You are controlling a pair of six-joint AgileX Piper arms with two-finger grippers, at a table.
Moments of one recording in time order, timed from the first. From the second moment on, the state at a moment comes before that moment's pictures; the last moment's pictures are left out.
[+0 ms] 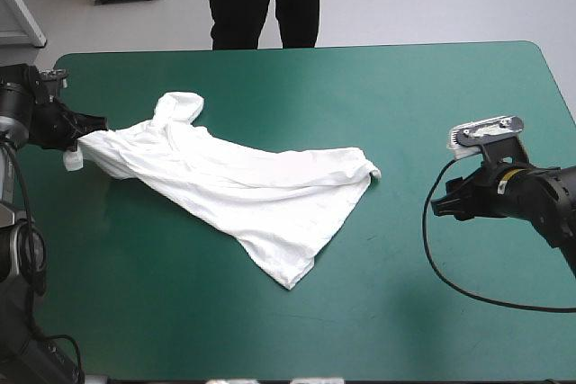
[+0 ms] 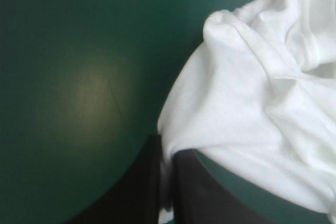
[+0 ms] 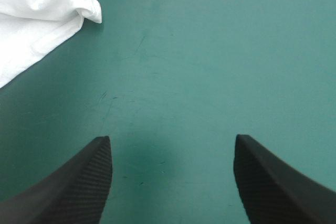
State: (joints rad) left arm 0.27 1.82 -1.69 0.08 1.15 0.05; right arm 0.25 1.07 -1.11 -0.11 1.02 -0.01
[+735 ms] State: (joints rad) left arm 0.30 1.65 -1.71 -0.12 1.24 0.25; right arm 0.33 1.16 -1.14 -0.11 1.01 -0.01
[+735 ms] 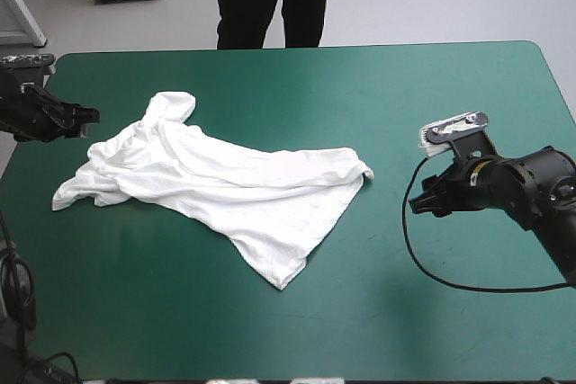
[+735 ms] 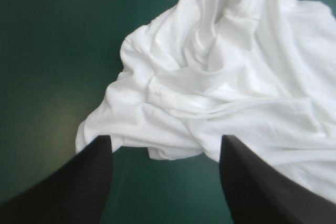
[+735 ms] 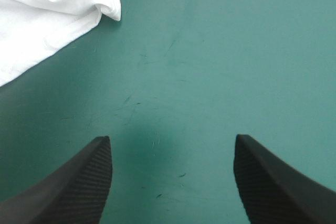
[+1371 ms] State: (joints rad) left arm -0.57 1.33 -1.22 -0.19 1.25 0.37; right arm 0.33 1.16 -1.16 -0.16 1.02 0.00
